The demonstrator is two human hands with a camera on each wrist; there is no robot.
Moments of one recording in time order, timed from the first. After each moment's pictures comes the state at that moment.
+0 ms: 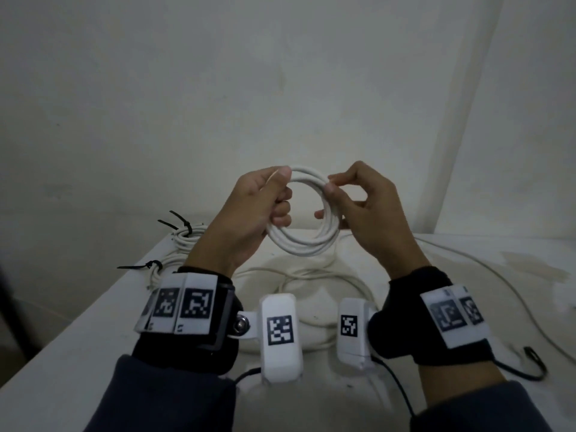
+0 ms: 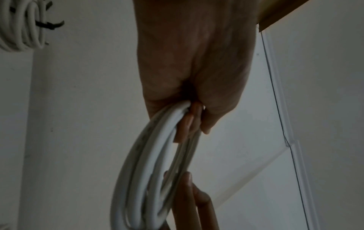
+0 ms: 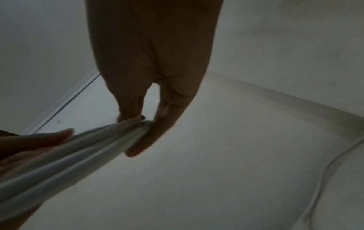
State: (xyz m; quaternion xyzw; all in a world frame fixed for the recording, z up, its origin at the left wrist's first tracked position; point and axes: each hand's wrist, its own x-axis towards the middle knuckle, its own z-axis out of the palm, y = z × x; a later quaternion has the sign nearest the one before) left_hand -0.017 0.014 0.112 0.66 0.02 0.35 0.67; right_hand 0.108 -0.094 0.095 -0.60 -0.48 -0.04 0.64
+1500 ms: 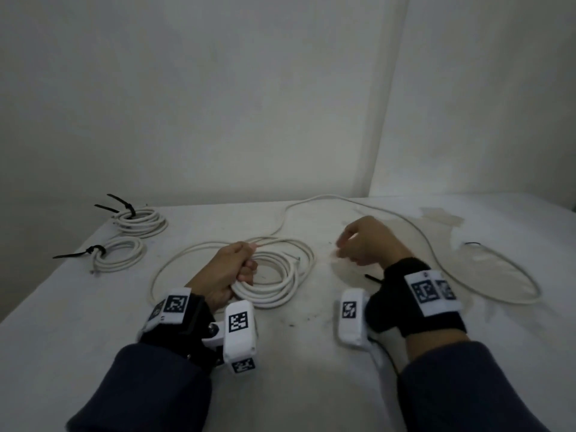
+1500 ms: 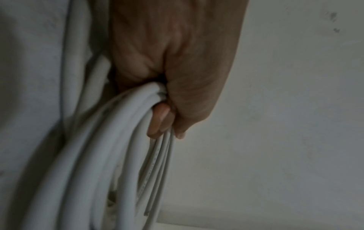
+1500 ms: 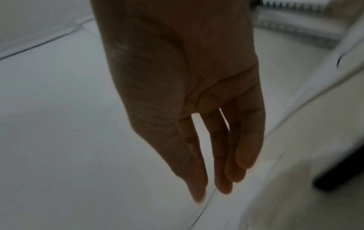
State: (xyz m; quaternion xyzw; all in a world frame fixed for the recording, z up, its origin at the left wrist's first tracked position) left_hand 0.010 -0.001 -0.011 0.56 0.21 0.16 0.79; right_hand 0.146 -0.186 0.043 -0.90 -0.23 0.12 0.35
